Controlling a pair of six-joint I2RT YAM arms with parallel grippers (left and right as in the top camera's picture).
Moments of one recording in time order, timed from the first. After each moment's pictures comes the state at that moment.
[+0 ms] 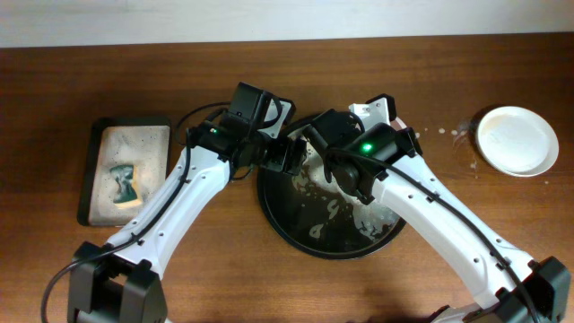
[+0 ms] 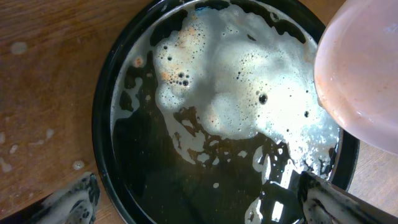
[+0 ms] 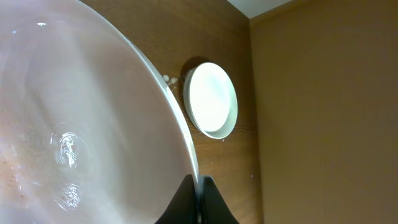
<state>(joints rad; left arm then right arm) -0.45 1.70 1.37 -0.71 0.26 -0.12 0.61 1.62 1.50 -1.37 0.99 0.39</state>
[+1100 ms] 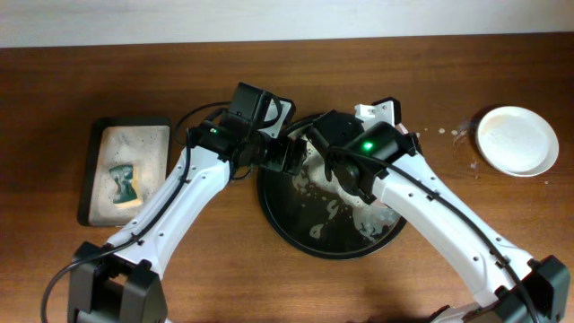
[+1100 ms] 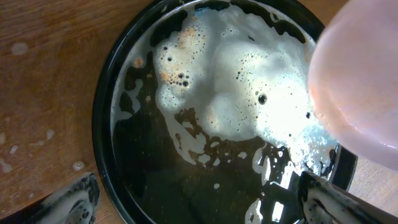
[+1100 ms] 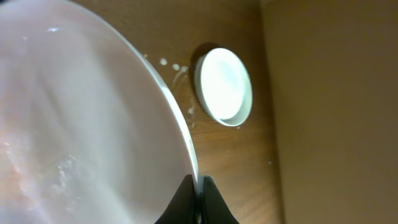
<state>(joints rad) -0.45 1.70 1.37 -0.71 0.26 -0.12 0.60 1.62 1.50 -1.40 0.93 0.50</state>
